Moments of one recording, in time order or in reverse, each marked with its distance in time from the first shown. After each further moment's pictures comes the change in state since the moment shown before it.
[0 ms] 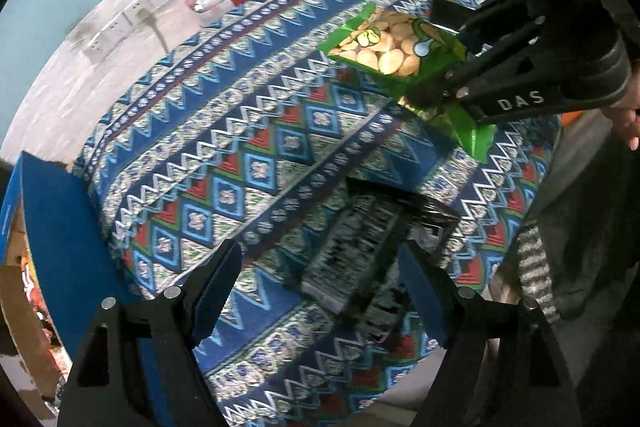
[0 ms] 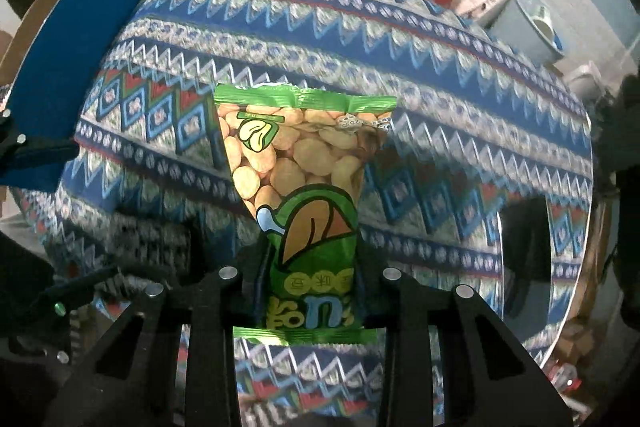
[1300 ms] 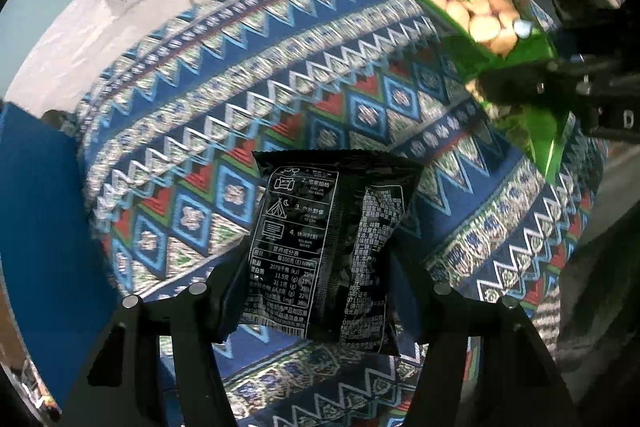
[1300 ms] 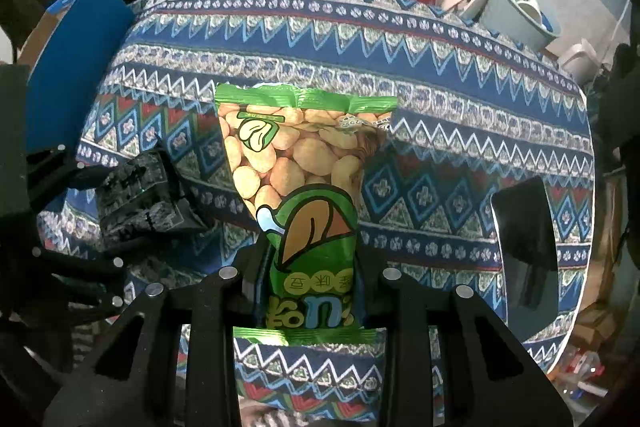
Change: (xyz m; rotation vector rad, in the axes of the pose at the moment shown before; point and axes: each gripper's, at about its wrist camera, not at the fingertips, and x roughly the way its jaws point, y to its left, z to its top) left arm 0.035 0.035 0.014 -0.196 0.045 0.036; right arm 0.001 -0.019 0.010 0.060 -0.068 0.029
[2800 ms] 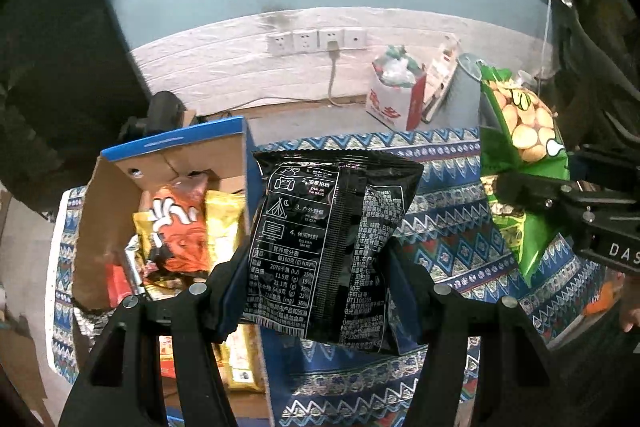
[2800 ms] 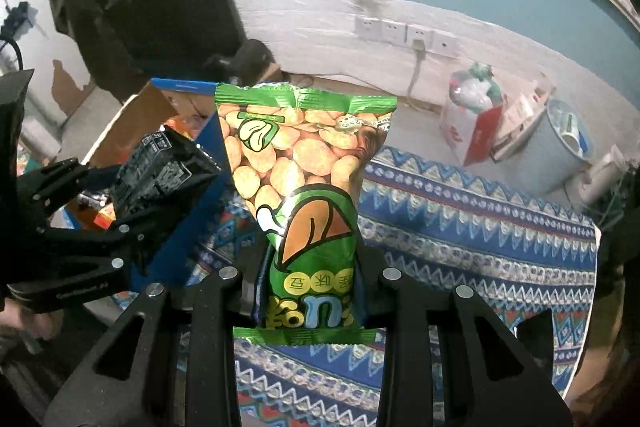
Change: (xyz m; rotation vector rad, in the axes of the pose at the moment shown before) left arm -0.143 0.123 -0.029 -0.410 -0.311 0.151; right arm -0.093 0.110 0.076 -0.168 -0.315 0.147
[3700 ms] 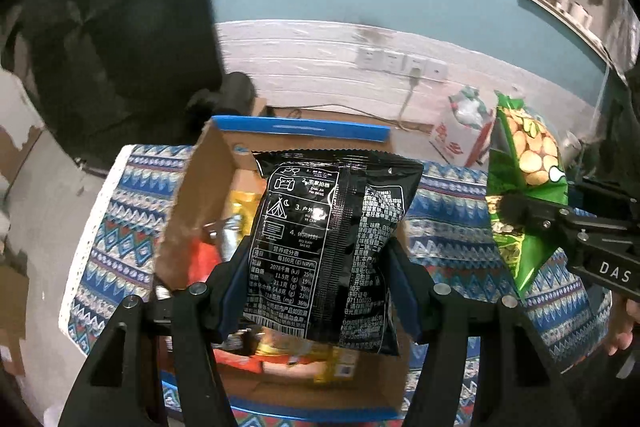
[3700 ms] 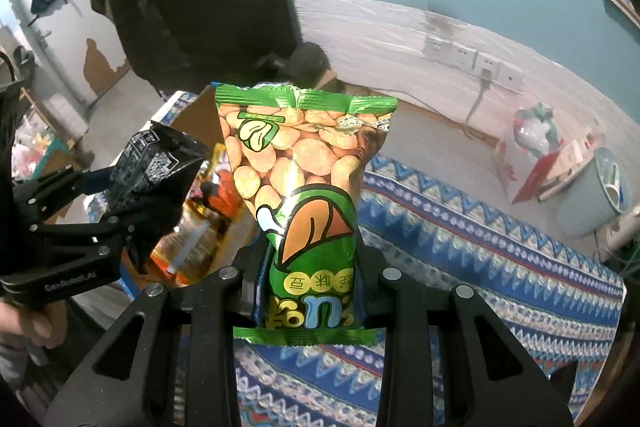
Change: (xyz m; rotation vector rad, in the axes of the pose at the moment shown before) left arm -0.025 0.120 -0.015 -0.232 -0.040 0.101; right arm 0.047 0.092 0.055 -0.113 0.002 0.103
